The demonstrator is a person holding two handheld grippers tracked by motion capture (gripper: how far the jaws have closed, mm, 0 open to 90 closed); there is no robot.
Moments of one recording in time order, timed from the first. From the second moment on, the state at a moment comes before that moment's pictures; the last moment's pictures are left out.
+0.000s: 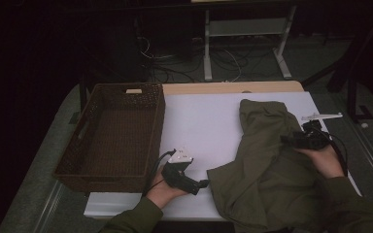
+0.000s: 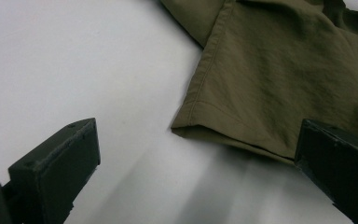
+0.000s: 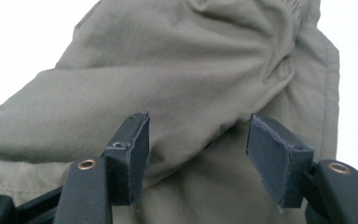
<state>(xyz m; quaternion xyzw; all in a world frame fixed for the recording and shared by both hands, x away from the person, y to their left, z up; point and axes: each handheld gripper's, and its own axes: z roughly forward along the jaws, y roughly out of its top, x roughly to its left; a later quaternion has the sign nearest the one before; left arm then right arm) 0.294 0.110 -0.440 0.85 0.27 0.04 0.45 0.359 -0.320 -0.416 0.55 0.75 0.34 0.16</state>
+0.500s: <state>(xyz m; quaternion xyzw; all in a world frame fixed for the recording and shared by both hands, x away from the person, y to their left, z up) 0.295 0.109 -0.442 0.85 0.27 0.04 0.45 0.368 -0.323 -0.438 0.56 0.76 0.31 0.12</state>
